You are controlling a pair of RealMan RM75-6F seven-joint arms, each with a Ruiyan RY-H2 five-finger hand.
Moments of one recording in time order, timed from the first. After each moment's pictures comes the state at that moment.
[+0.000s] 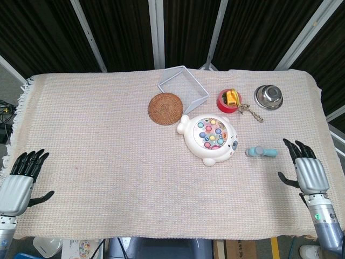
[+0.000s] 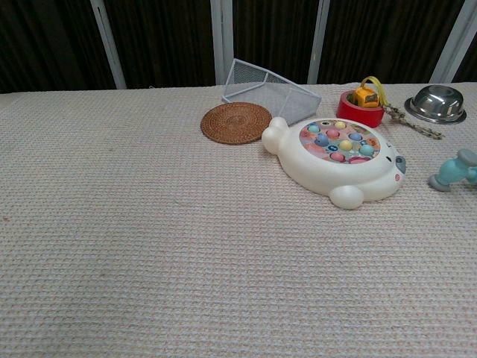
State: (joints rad) left arm -0.10 -1.15 0.00 -1.67 1.61 1.51 0.12; right arm 0.24 -1.13 0.16 -1.60 -1.35 1.23 -0.02
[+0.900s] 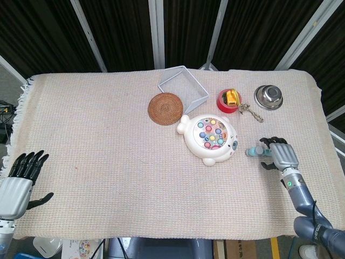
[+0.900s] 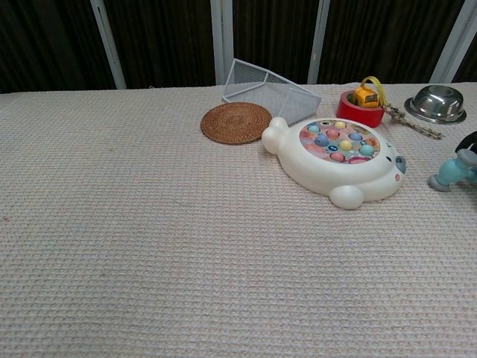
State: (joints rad) left arm -0.09 -1.13 0.01 -1.70 1.64 1.54 0.16; right arm 0.50 -1.36 0.19 -1.22 -1.10 0.80 -0.07
